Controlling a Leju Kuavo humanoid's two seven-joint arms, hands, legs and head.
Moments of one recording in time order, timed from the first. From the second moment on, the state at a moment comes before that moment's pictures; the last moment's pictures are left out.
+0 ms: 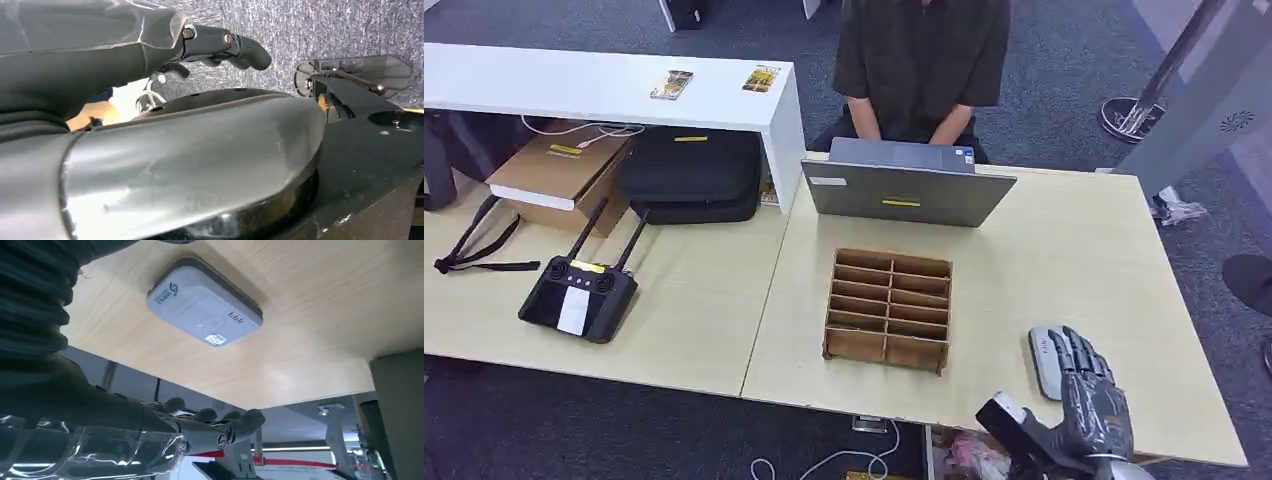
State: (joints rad) left arm -0.05 -0.23 1.05 -0.21 -1.02 -0.05 -0.04; right arm 0.22 -0.21 0.26 -1.81 1.15 -0.05 0.13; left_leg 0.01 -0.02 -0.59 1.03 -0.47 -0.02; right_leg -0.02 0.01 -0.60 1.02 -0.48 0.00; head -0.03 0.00
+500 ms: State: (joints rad) left arm -0.05 -0.23 1.06 -0.21 -1.00 -0.05 -0.04; right arm 0.05 -0.08 0.41 -1.69 1.18 -0.07 0.13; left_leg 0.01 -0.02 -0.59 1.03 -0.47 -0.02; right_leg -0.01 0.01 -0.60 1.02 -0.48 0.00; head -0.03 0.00
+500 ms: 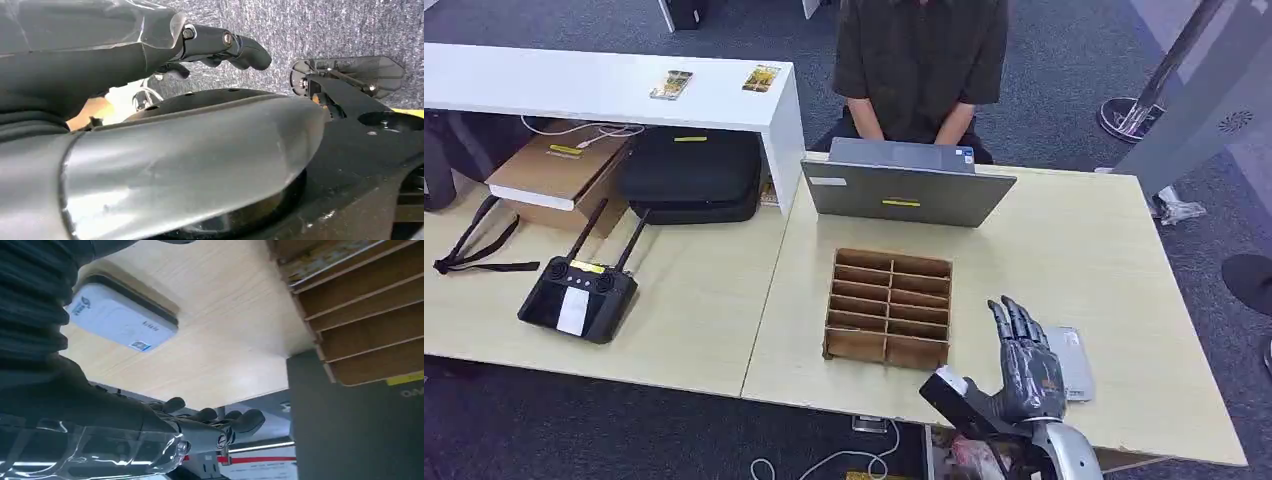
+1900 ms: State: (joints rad) left arm -0.05 -0.23 1.06 -0.21 -1.01 -0.06 -0.04; right arm -0.05 0.01 0.48 -1.56 1.17 -0.08 0.11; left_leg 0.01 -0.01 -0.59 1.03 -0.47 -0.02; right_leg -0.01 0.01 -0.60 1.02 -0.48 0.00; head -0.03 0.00
